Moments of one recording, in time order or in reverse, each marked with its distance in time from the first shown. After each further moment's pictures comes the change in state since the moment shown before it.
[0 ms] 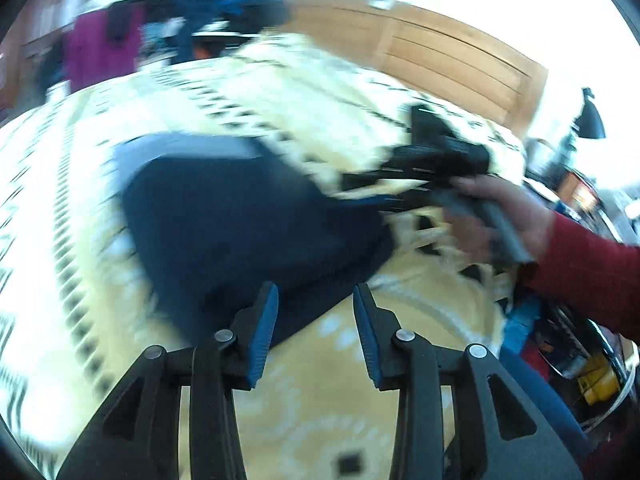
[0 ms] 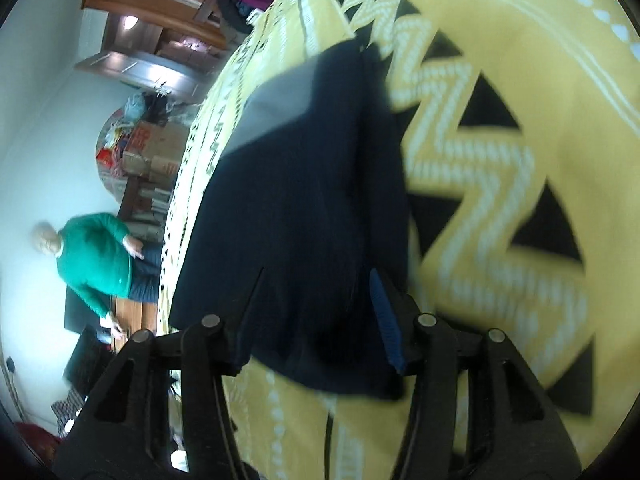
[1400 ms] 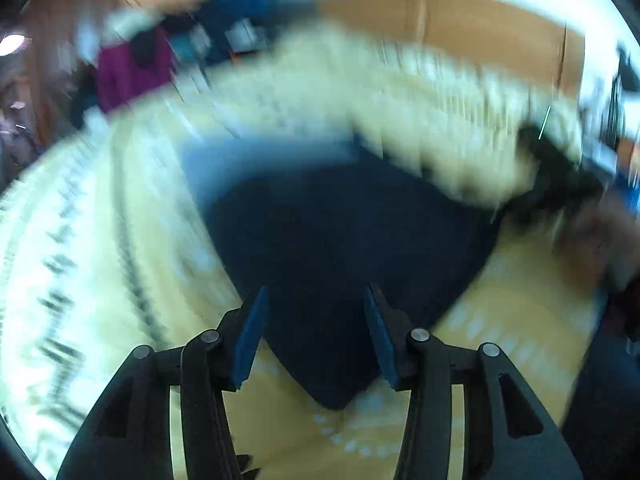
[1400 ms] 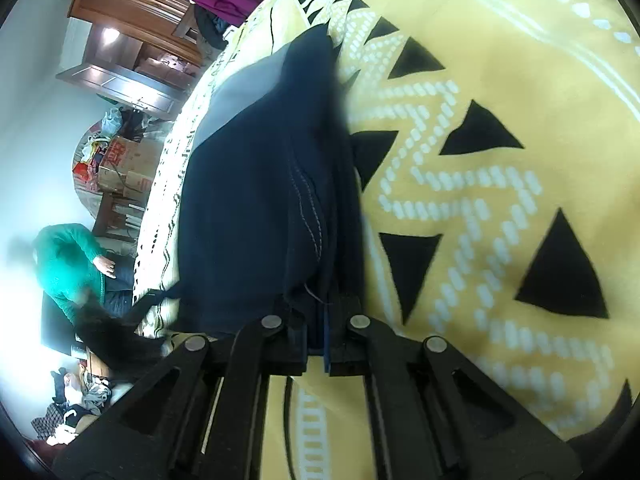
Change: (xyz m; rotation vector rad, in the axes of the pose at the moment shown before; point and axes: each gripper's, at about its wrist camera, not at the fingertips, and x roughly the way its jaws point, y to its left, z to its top) left arm 0.060 0.057 -0.002 0.162 0.118 0.195; right arm -0.011 -0.029 -0.033 0.039 -0.088 -0.091
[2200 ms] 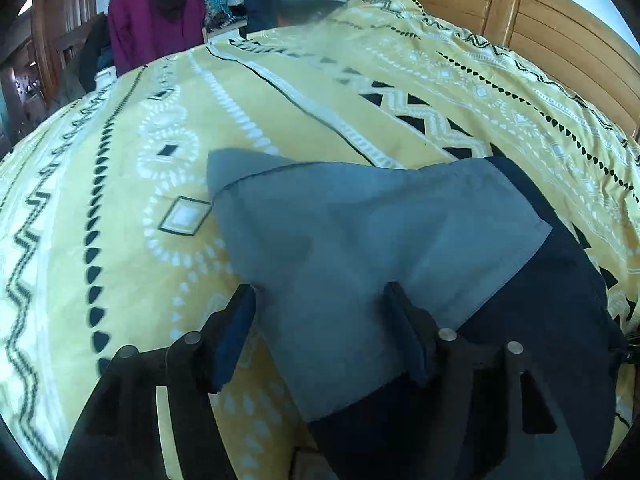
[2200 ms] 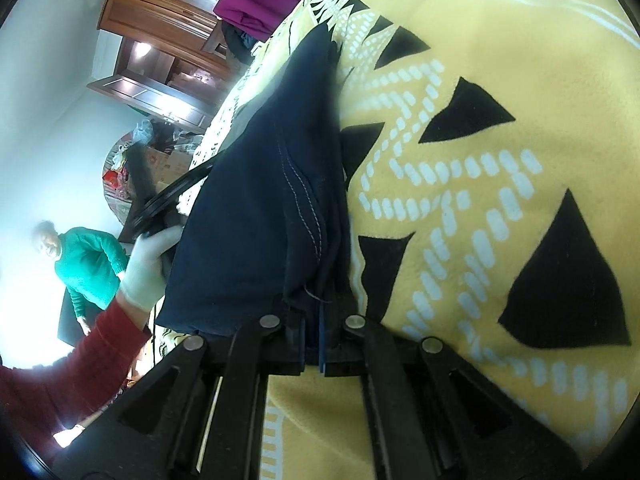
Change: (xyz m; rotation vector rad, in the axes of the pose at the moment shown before) left arm 0.120 0.135 0.138 -0.143 0.003 0.069; right arm 0.014 -0.026 -0.009 -0.032 -0.078 0.130
